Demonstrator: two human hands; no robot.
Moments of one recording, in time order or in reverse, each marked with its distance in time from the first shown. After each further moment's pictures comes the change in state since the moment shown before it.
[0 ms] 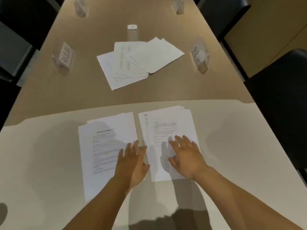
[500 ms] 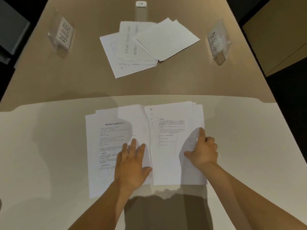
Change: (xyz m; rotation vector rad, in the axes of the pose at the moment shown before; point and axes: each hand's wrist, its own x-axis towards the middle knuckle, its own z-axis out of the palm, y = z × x) left_hand 0.017 -0.022 0.040 -0.071 0.012 -0.139; right_hand 0.056 0.022 0.018 0.304 0.095 0.533
